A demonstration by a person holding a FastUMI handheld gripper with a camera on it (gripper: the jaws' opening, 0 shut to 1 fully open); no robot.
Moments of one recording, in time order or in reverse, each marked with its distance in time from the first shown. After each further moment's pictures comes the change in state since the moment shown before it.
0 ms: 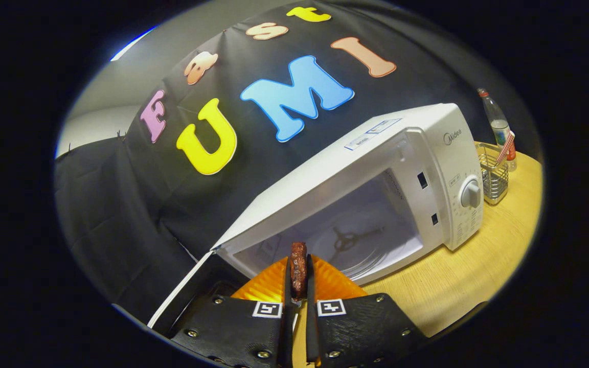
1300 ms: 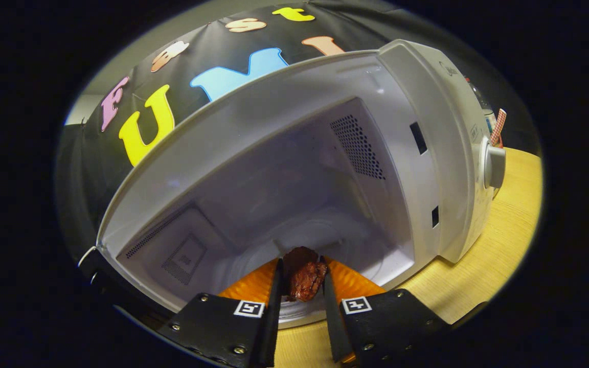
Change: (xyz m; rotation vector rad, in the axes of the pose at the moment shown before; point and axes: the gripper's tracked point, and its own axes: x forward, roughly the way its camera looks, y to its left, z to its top) arm 0.092 -0.098 -0.026 -0.050 -0.085 -0.307
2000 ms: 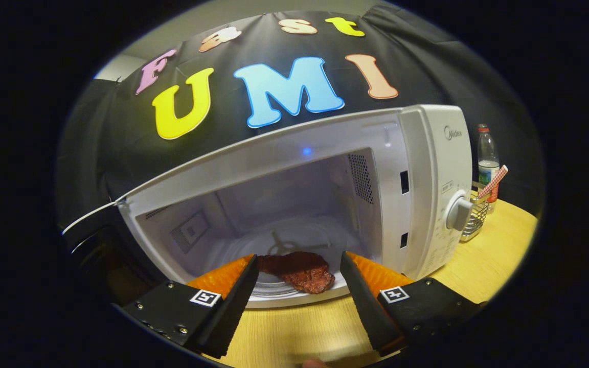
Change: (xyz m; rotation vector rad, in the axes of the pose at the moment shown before) arm -0.073 0.011 0.012 -0.286 -0.049 0.061
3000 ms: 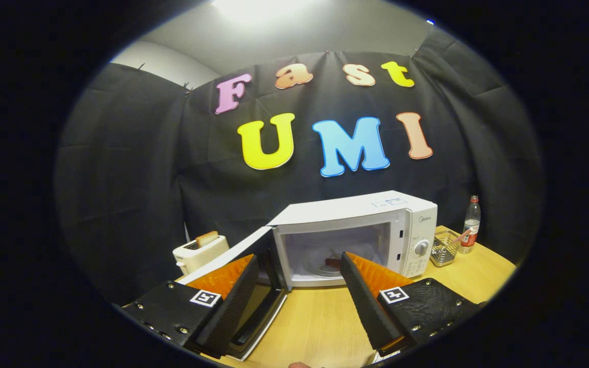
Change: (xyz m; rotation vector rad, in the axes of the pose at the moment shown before) arm -0.243 0.121 0.060 -0.149 -0.139 0.247
